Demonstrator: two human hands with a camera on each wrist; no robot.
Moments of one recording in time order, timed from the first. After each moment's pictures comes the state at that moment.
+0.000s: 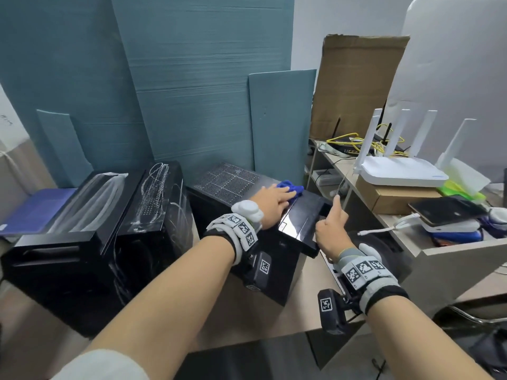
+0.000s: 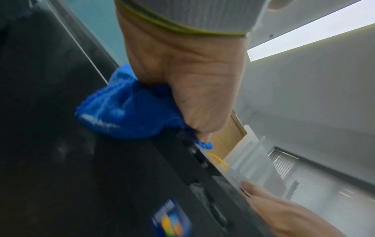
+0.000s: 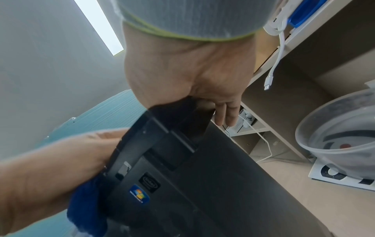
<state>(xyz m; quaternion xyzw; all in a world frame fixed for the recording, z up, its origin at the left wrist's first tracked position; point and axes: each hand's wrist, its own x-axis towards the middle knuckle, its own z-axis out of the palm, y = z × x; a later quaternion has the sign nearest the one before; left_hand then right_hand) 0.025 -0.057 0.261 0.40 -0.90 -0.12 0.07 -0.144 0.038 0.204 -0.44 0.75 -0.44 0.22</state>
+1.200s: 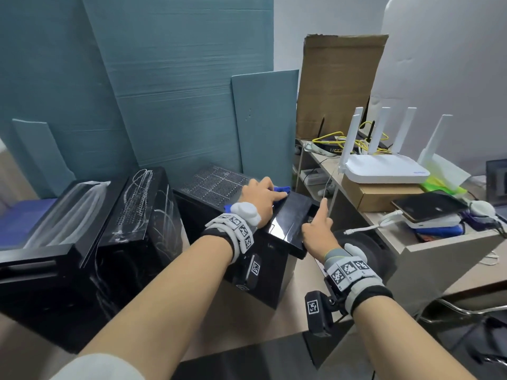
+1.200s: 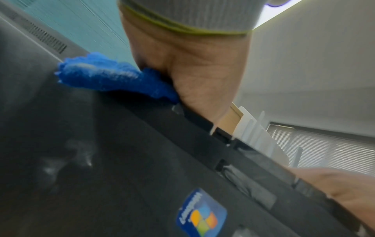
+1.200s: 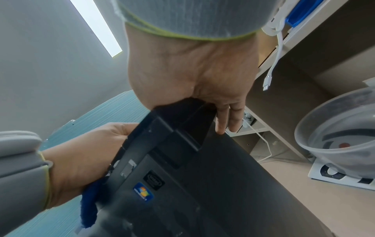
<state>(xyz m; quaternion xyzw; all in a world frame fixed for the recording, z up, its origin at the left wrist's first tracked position) 0.004 -0.065 0.250 0.42 -0.90 0.00 0.15 -0.147 0.045 0.217 -0.42 0.77 -0.38 0.28</state>
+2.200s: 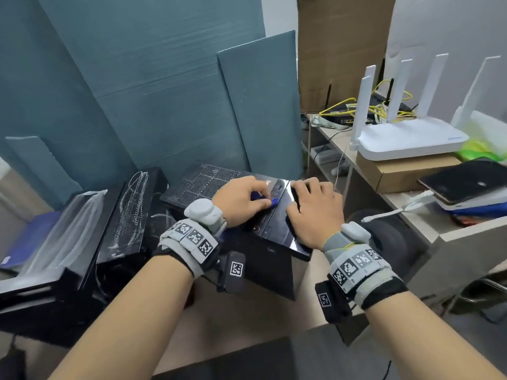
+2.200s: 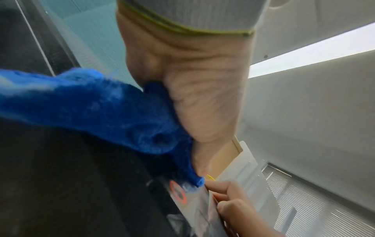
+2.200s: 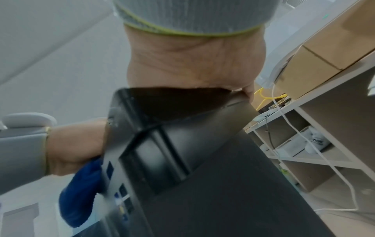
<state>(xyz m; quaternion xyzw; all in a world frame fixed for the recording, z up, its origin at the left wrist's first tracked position) 0.037 -0.078 0.269 0.39 -0.89 -0.16 0.16 -0.146 0.013 0.226 -0.62 0.76 -0.21 0.00</state>
